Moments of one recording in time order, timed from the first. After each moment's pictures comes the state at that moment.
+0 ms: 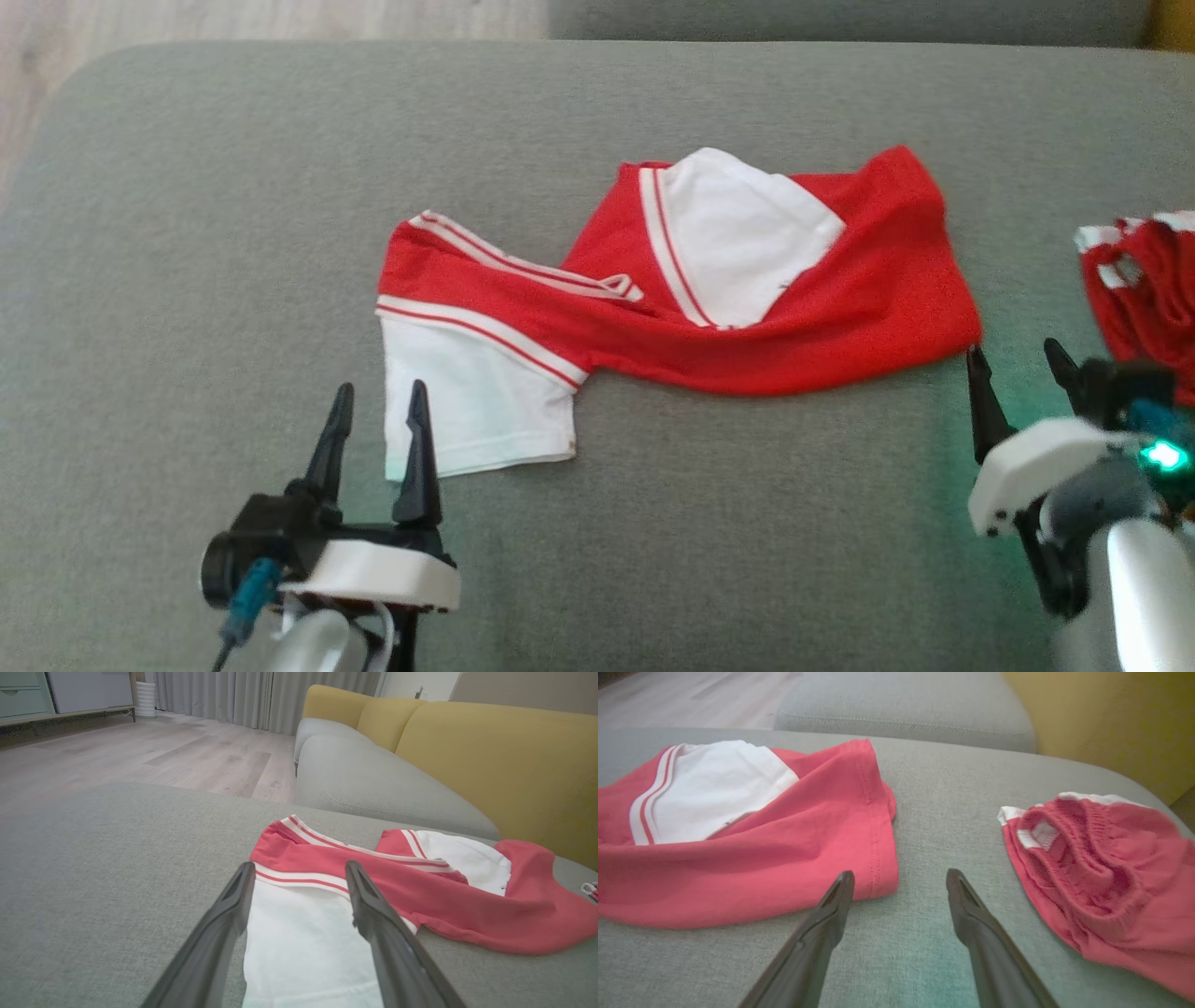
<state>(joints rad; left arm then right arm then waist) -0.14 0.24 -0.49 0.18 -0.56 0.21 -0.25 -0.12 -0.05 -0.14 0.17 -0.05 0.12 0.21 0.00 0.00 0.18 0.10</state>
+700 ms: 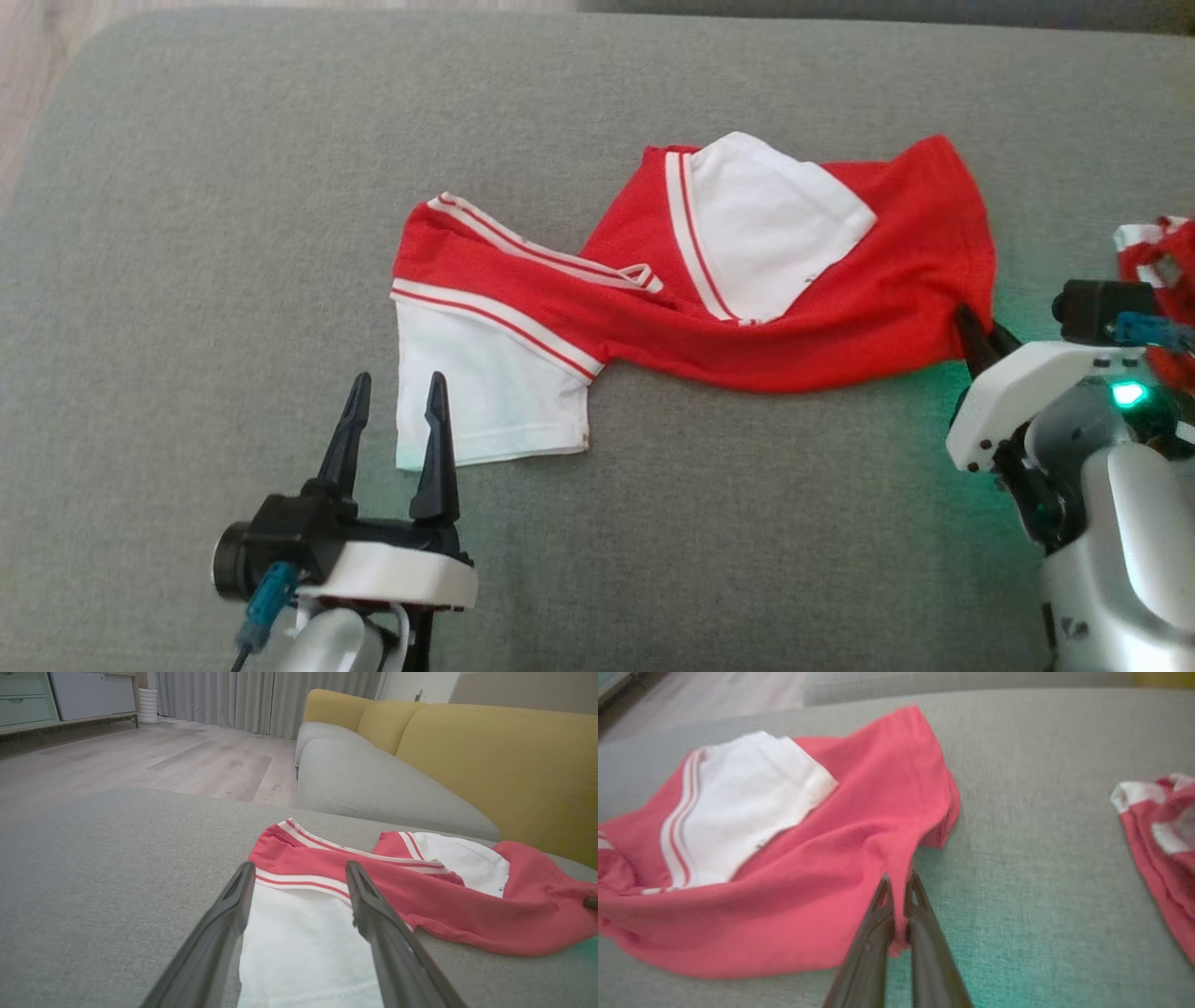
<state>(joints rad) -0.13 0.22 -0.50 0.13 -0.51 0.22 -0.25 -0.30 -0.11 -0.05 0.33 0.19 0.12 0.39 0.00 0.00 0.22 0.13</state>
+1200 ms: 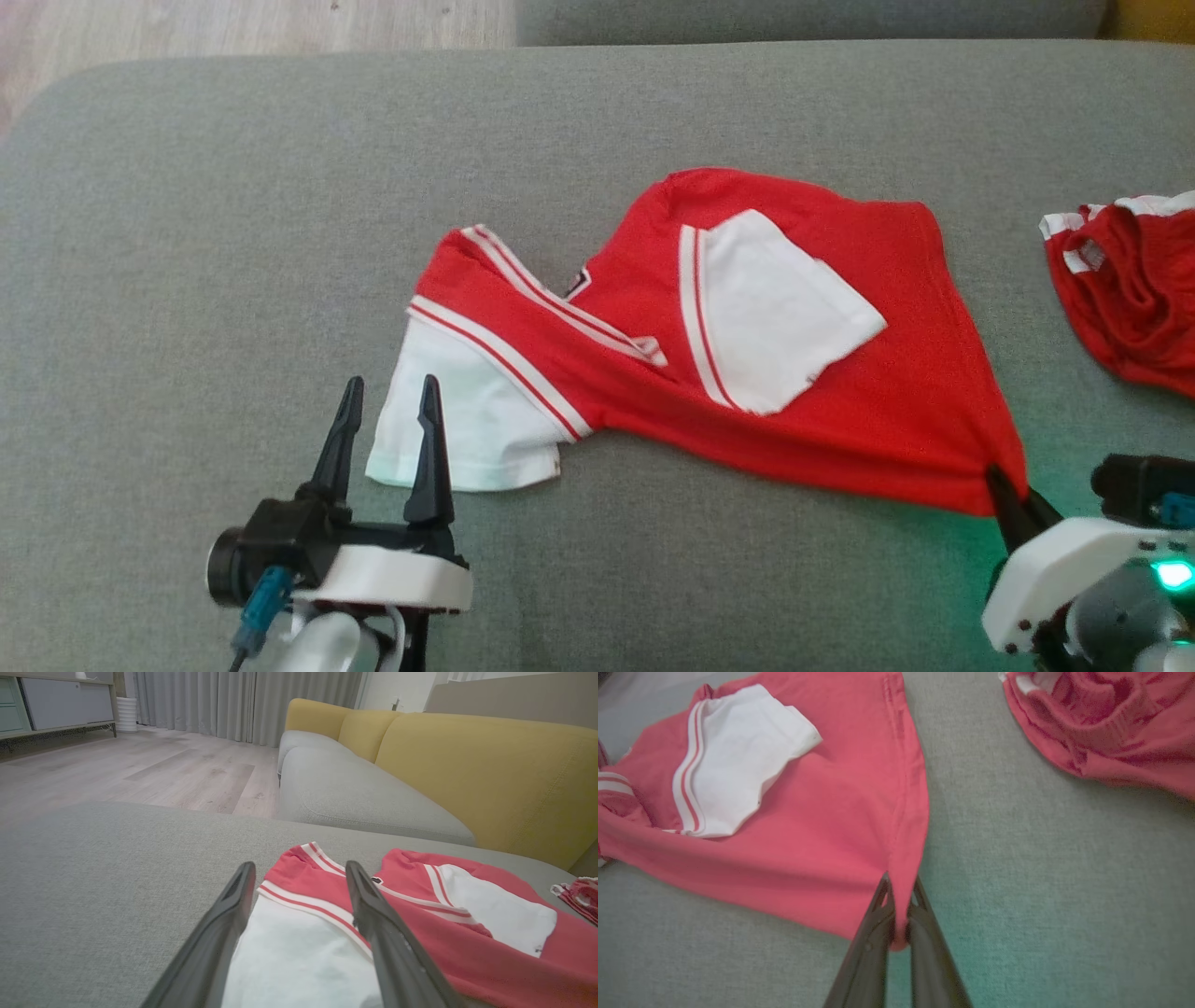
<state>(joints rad) -0.12 0.22 -0.49 0.12 -0.51 0.23 -0.25 0.14 -0.04 -0.12 -0.10 0.20 0.12 0.50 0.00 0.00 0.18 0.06</state>
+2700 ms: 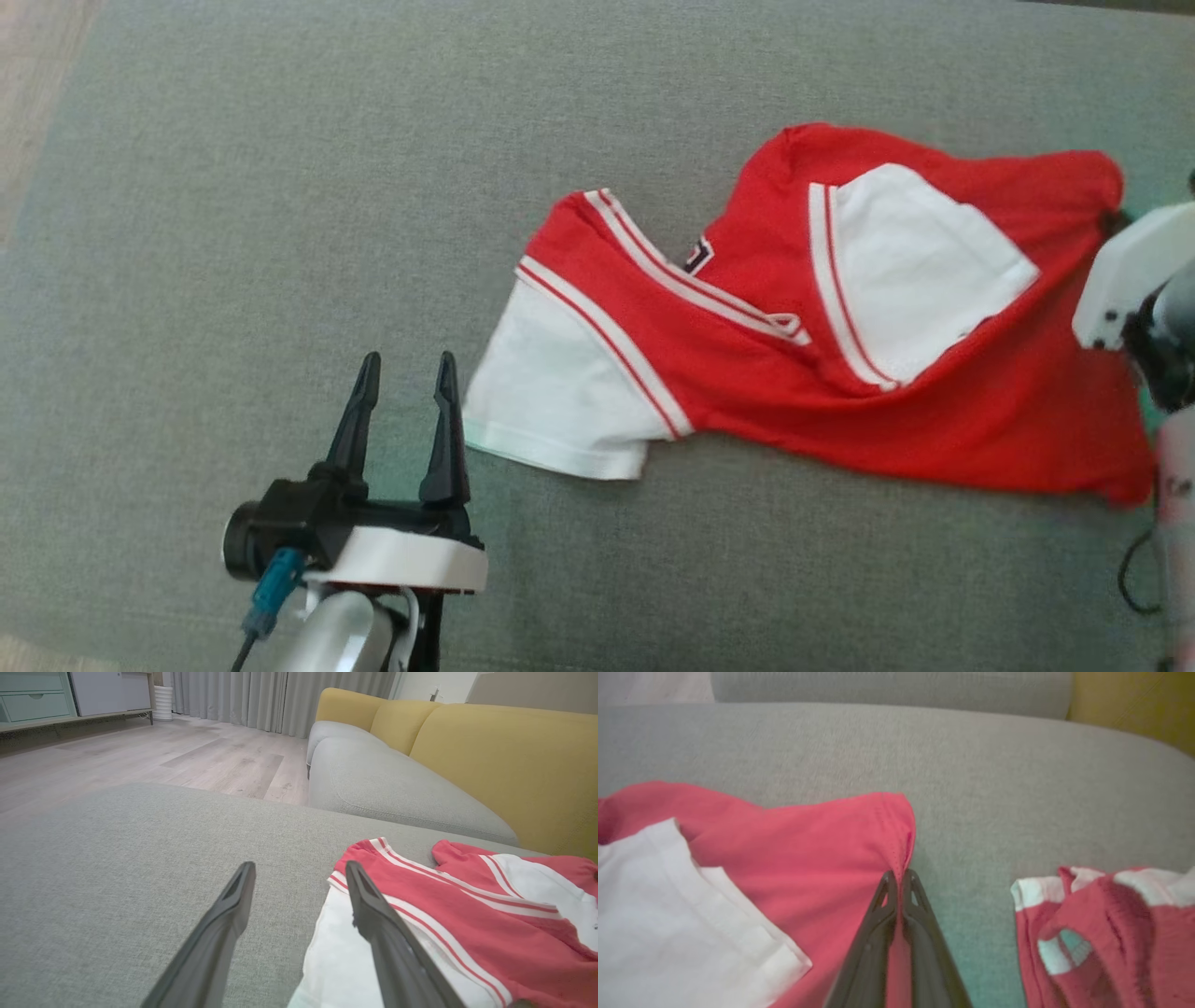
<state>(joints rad) -0.15 0.18 -0.47 0.13 -0.48 0.19 -0.25 -0.54 -0.23 -0.18 0.46 0.06 0.12 0.58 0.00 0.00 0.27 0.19</state>
